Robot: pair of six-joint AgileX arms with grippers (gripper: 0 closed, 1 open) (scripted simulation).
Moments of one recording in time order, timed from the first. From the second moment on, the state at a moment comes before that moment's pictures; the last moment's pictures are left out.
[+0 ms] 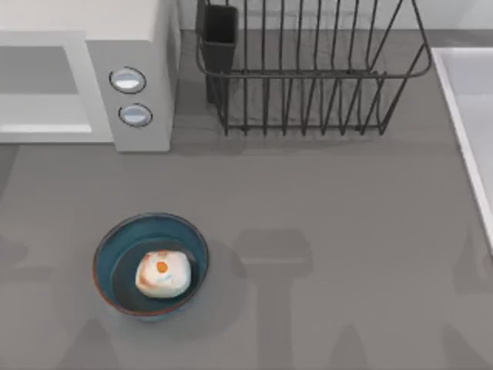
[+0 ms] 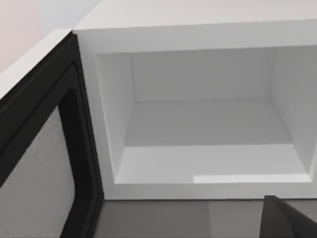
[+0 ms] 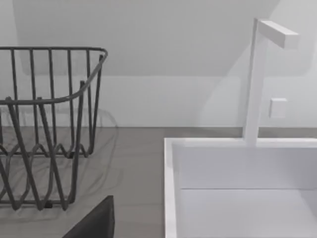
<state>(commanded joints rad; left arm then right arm) 0.57 0.37 0.11 0.14 0.52 0.12 0.00 0.00 0.00 0.00 0.00 0.00</state>
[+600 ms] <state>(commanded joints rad) 0.90 1.27 0.93 -0.41 0.64 0.63 0.00 0.00 0.00 0.00 0.00 0.00</state>
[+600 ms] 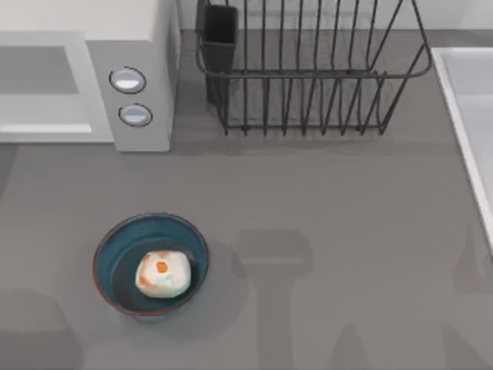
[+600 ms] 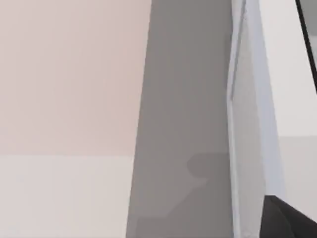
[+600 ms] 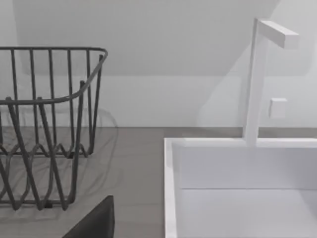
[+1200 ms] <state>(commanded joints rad) 1.05 1.76 1.40 -0.77 0.67 0.93 0.00 0.00 0.00 0.00 0.00 0.00</state>
